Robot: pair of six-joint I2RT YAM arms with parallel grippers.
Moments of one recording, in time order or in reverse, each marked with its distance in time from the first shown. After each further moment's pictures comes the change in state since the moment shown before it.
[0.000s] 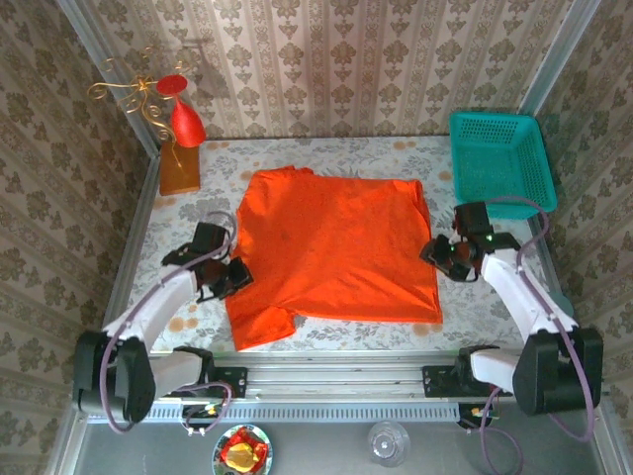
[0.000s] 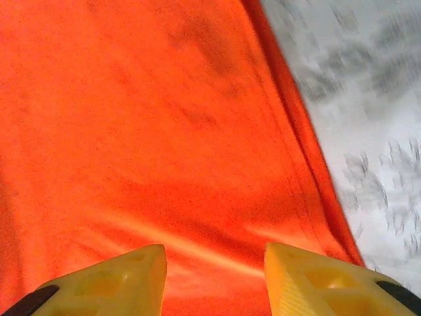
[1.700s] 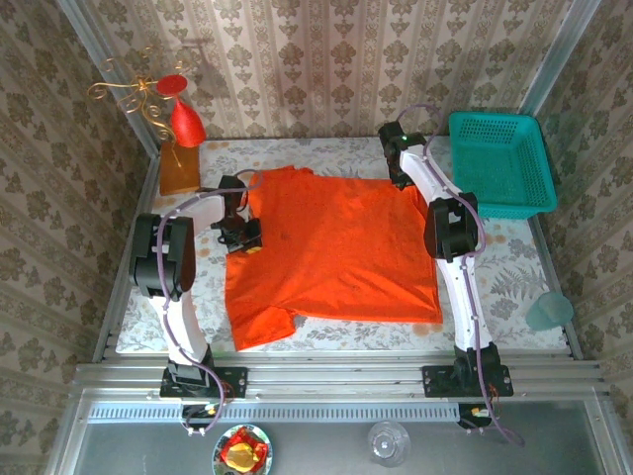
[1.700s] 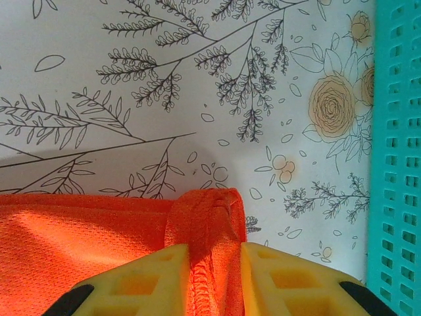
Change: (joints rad) left arm 0.057 0.734 0.541 -0.069 0.003 0.248; right arm 0.164 1.341 1.540 -0.360 0.741 -0.389
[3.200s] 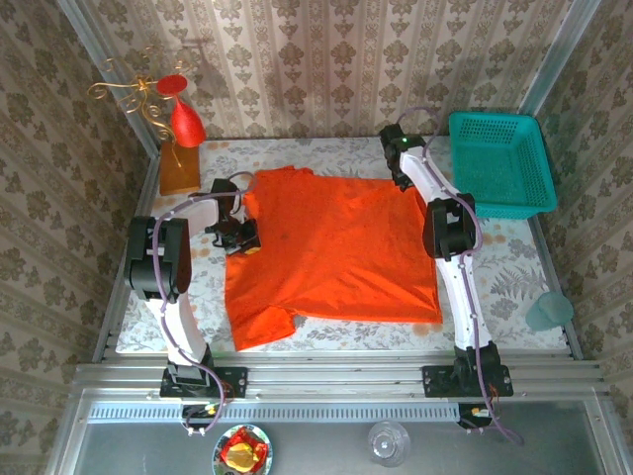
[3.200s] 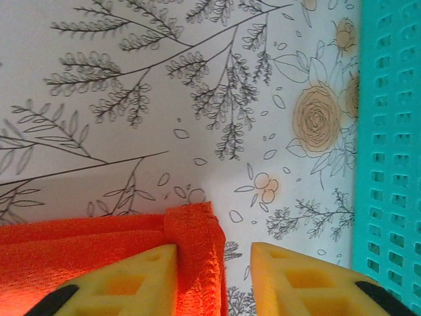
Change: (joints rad) left arm 0.042 -0.024 -0.058 0.060 0.076 0.004; right arm -0.018 0.058 0.053 -0.009 0.068 -0.035
